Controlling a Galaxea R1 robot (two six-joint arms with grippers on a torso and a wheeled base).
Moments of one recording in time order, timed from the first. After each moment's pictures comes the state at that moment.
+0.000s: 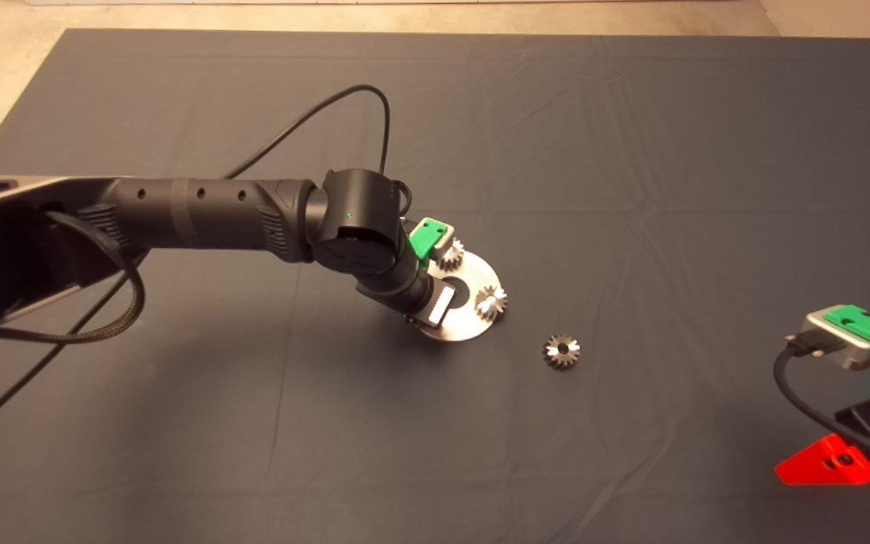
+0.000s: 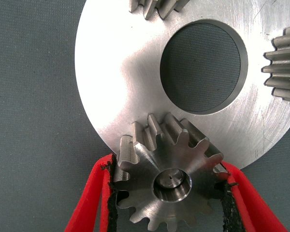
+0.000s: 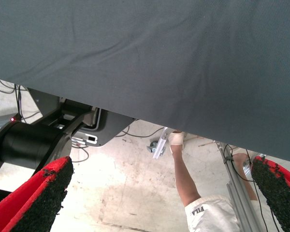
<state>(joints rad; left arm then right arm) -0.28 2.71 -1.08 0.57 1.37 -1.16 0.57 1.96 -0.35 0.08 -1.53 1.39</state>
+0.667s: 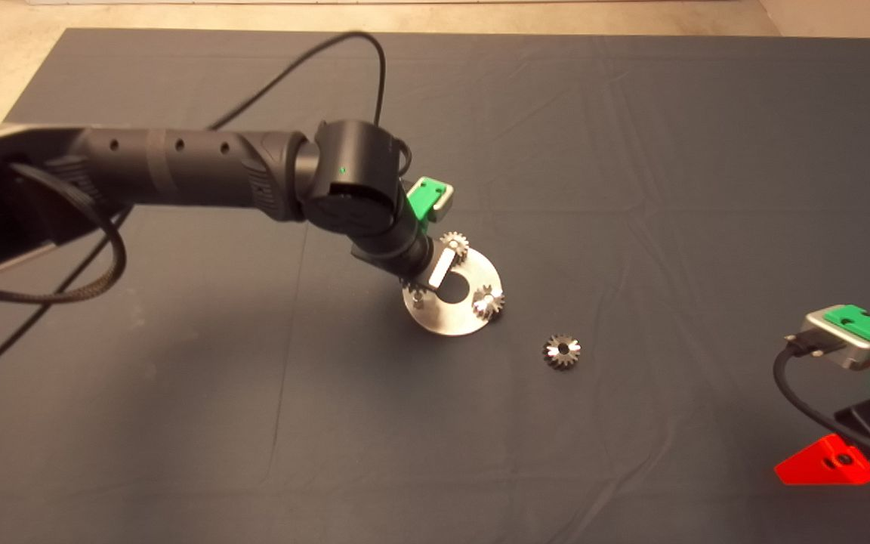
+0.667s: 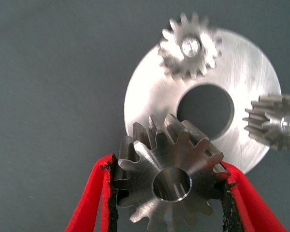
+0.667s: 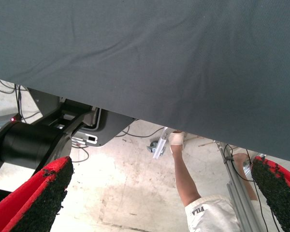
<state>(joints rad) -0.42 2.70 -1.07 0.56 1.38 -1.19 0.57 1.96 -0.35 0.08 -1.53 1.39</state>
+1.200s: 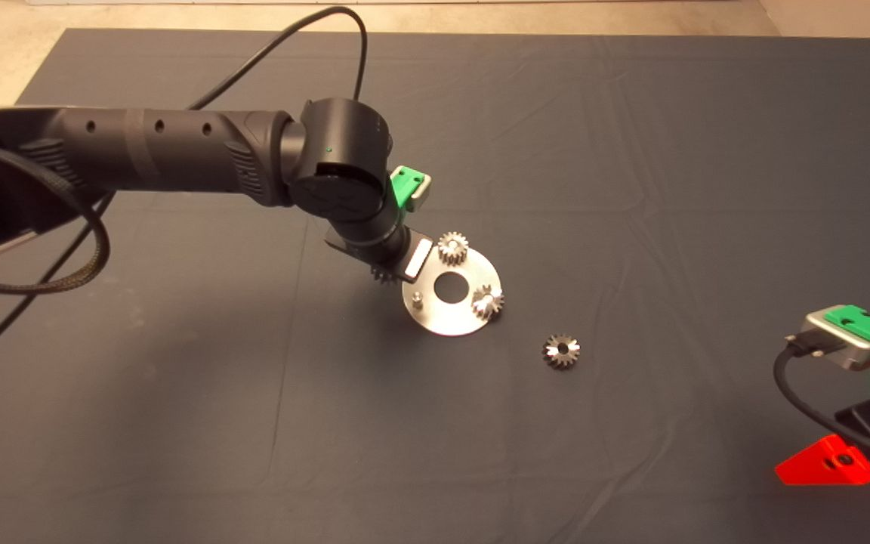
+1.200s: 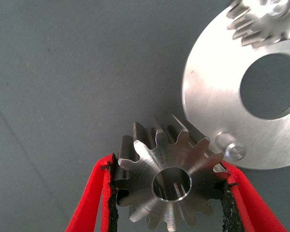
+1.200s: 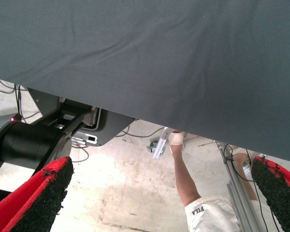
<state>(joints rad) -0.42 2.68 -1.06 0.52 1.52 -1.19 0.57 1.96 -0.35 0.08 -1.53 1.39</state>
